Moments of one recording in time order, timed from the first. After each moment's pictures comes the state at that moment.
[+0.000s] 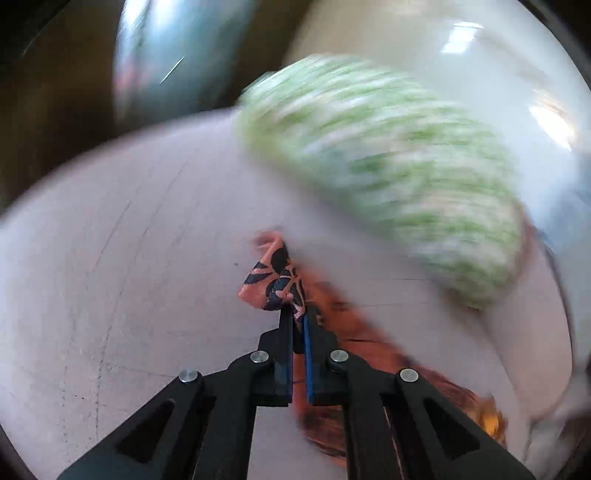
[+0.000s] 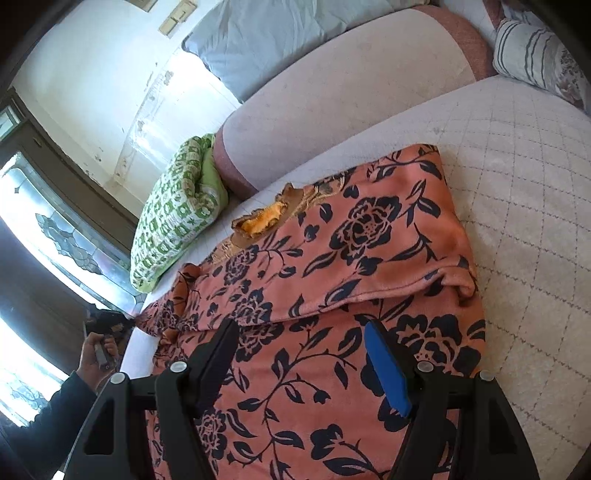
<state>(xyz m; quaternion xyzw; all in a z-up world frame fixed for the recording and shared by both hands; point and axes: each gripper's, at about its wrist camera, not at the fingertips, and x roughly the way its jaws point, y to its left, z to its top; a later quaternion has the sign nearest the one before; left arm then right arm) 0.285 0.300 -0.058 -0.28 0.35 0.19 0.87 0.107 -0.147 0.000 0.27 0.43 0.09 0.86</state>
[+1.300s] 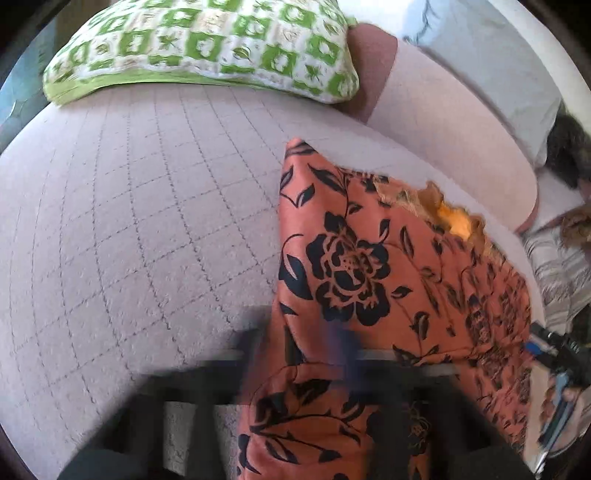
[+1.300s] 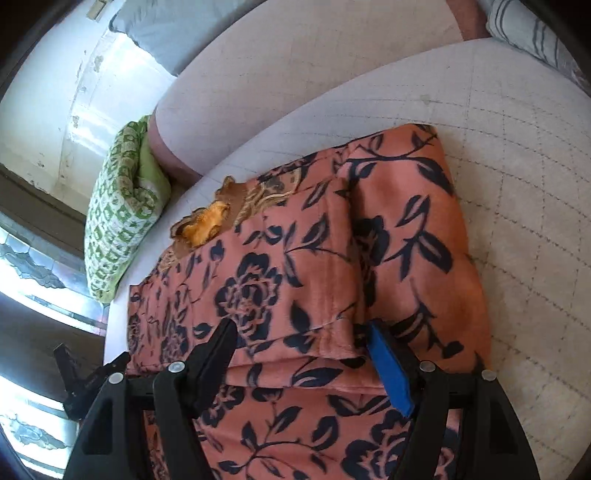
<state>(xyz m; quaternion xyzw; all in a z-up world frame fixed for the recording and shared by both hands) 0.285 0.157 -0.148 -0.15 0.50 -0.02 0.85 0.201 -0.147 -0.024 0.25 0.54 0.03 0.81</state>
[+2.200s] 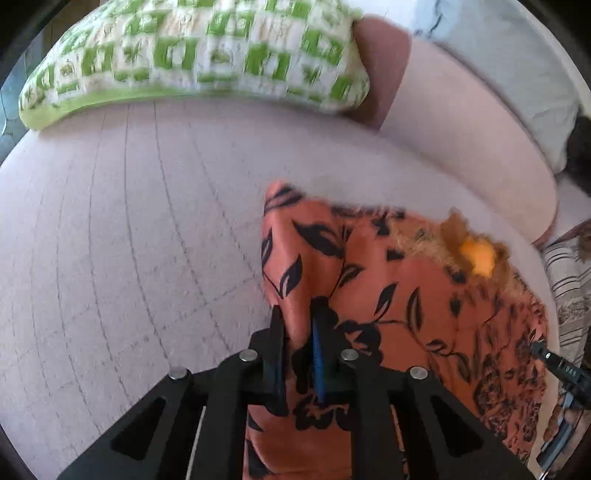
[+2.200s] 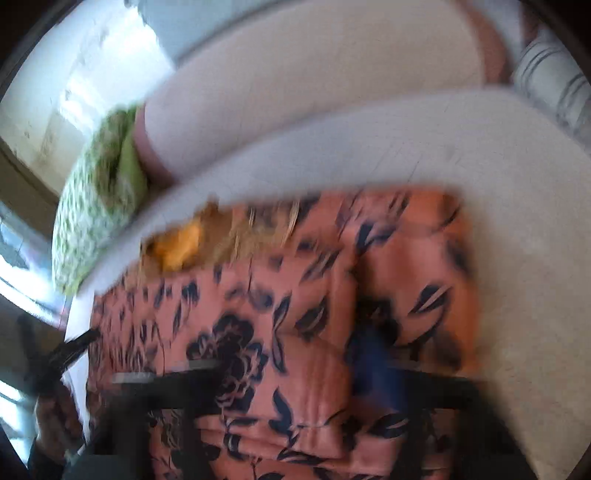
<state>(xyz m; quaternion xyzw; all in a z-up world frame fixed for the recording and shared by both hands) 0.351 0.146 -0.140 -0.14 0.49 -0.01 0.86 0.248 -0.130 -0.024 0.16 0.54 0.00 0.83</state>
